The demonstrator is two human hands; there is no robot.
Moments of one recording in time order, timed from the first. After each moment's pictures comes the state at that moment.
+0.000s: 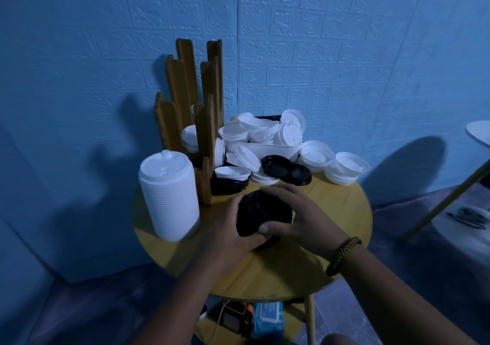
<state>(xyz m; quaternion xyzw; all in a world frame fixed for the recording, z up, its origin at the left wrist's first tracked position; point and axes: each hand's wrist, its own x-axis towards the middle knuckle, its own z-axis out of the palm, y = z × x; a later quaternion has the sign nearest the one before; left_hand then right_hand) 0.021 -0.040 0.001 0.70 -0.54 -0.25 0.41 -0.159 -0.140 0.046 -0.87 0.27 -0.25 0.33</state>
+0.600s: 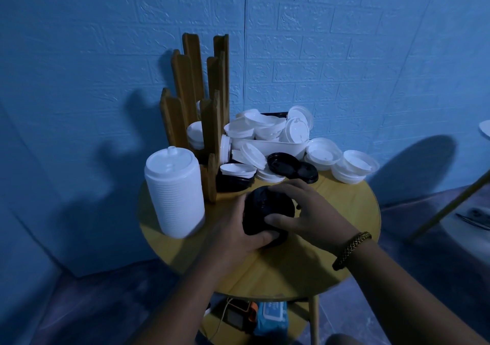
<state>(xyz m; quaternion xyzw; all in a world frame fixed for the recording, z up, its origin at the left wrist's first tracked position) 0.019 -0.040 0.003 0.69 -0.54 -0.26 0.41 -0.154 -0.146 0.049 -0.89 0.30 -0.24 0.26</state>
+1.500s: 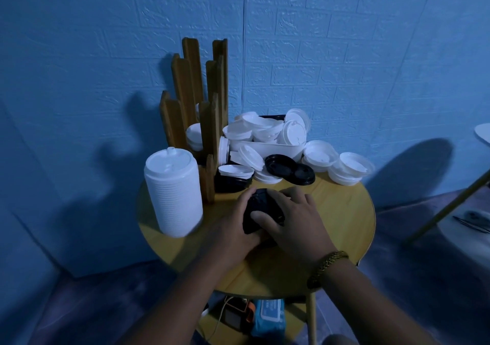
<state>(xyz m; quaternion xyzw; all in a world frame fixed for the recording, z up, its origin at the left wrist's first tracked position) 0.012 -0.039 0.012 0.69 -0.56 -0.24 0.38 -0.136 -0.115 0.032 -0.88 0.41 -0.23 0.12</state>
